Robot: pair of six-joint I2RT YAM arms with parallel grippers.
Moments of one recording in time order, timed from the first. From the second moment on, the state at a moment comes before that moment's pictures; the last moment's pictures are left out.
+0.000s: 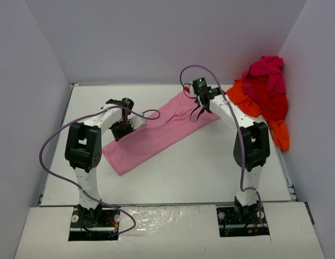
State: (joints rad) left arm -0.30 1.97 1.53 -1.04 -0.07 0.72; right arm 0.38 1.98 1.73 -0.70 0.57 -0.54
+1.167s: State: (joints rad) left arm -0.16 1.98 1.30 -1.06 -0.25 0.84; right arm 0.38 2.48 2.17 -1.07 -0.05 -0.32
